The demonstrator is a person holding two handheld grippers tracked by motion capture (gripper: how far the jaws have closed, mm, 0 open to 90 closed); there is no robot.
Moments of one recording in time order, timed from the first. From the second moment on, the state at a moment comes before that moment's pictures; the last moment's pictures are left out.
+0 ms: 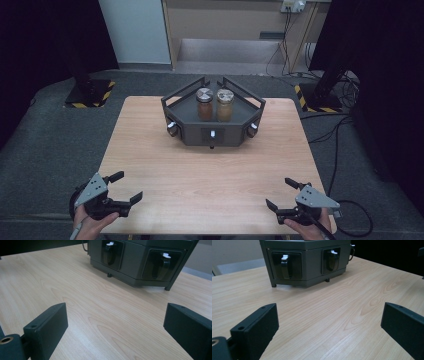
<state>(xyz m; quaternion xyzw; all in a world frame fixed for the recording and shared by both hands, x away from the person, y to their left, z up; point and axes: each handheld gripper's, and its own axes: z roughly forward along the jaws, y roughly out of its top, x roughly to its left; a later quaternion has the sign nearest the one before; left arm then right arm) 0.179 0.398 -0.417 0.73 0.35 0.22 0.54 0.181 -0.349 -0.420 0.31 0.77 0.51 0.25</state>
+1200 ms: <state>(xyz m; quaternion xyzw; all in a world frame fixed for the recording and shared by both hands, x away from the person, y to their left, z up) 0.176 0.404 -0.420 0.71 0.37 0.24 0.55 0.181 -0.362 -0.429 0.35 0.72 0.54 0.26</state>
